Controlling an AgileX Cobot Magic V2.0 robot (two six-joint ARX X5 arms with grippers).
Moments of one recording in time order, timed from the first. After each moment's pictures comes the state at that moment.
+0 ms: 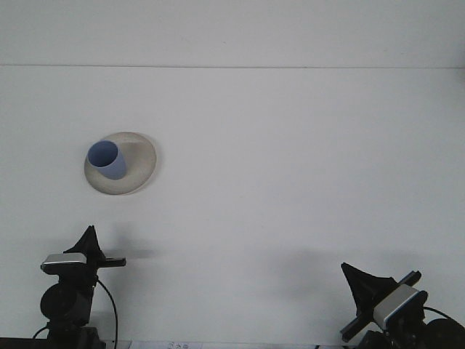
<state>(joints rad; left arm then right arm) -0.03 0.00 0.03 0.01 -0.14 0.05 0.83 0.10 0.69 -0.81 0.20 0.07</state>
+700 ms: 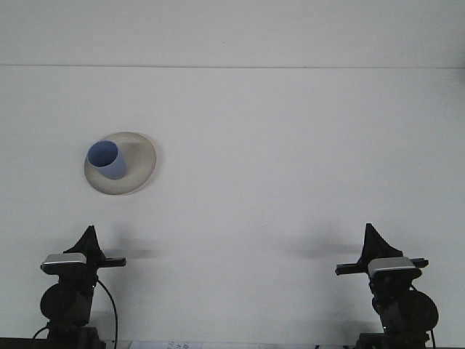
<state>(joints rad) -0.03 0.00 0.03 0.02 -0.14 0.05 -0.01 0.07 0.19 -0.15 -0.11 -0.01</state>
